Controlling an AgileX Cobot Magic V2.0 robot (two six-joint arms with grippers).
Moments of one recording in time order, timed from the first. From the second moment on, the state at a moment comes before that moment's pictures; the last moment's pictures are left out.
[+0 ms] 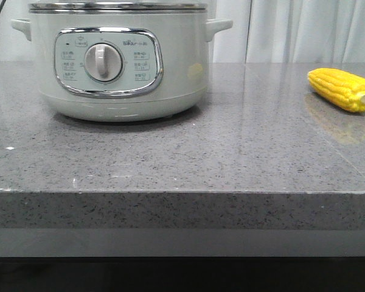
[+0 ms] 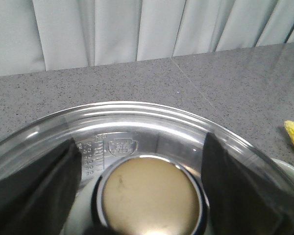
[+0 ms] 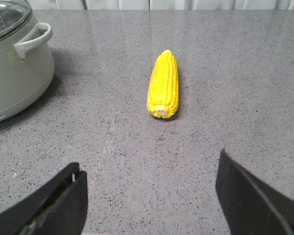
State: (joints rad) left arm -0.45 1.70 -1.44 -0.14 0.14 0.04; right arm 0.04 0.40 -0.65 0.08 0.66 0.02
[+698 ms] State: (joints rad) left arm -0.46 1.71 -1.52 -0.14 0.20 0.05; right arm 0.04 0.40 -0.65 0.08 0.65 0.02
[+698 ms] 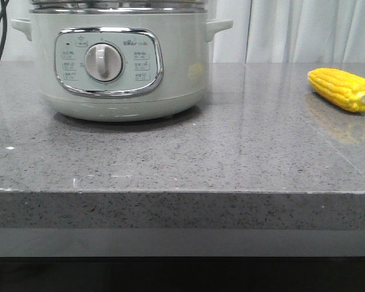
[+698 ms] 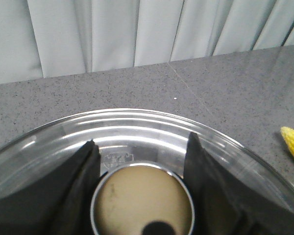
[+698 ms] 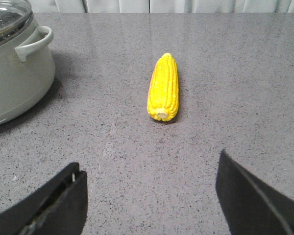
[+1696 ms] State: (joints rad) left arm -0.46 1.00 -1.24 -0.02 0.54 0.04; right arm 0.04 0.40 -0.65 0.08 0.64 0.02
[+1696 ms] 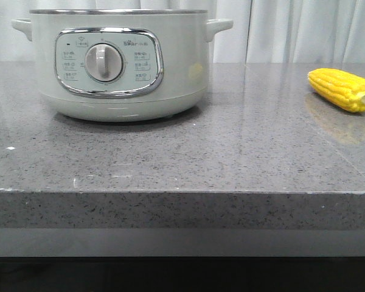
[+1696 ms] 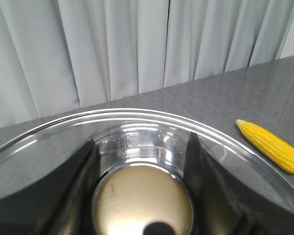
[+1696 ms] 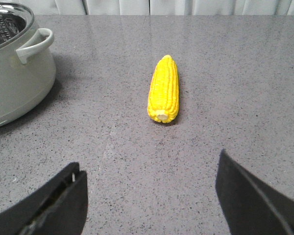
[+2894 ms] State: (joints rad) left arm -0.46 0.58 -0.85 -0.06 0.55 0.04; right arm 0.04 1.24 -1.23 0.04 0.87 0.02
